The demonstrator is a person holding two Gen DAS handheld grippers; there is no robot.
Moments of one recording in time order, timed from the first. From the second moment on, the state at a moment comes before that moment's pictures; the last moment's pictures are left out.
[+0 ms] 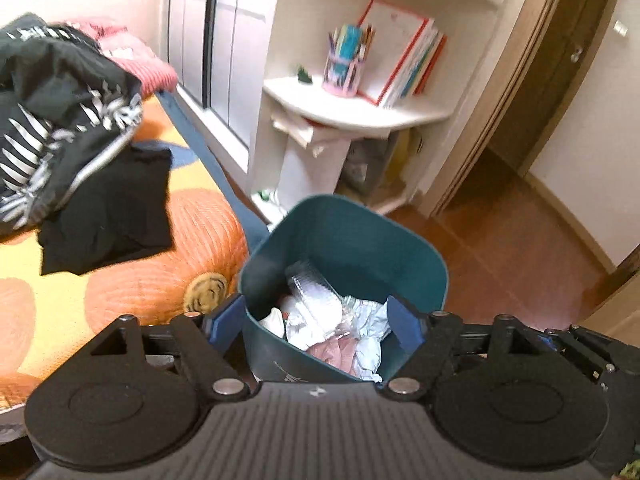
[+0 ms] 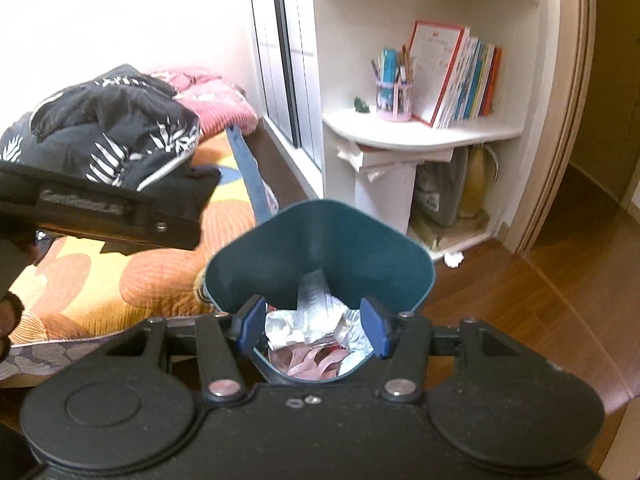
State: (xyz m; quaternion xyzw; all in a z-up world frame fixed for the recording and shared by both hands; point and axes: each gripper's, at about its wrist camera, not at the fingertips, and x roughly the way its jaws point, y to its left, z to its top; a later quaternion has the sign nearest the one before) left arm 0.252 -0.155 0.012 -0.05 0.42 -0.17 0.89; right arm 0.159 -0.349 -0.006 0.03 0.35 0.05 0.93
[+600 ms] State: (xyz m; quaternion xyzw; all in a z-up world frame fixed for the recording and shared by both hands) left arm 0.165 -0.103 0.044 -0.10 0.31 -0.14 0.93; right arm 0.100 -0.357 0.032 0.06 0.27 0.09 0.96
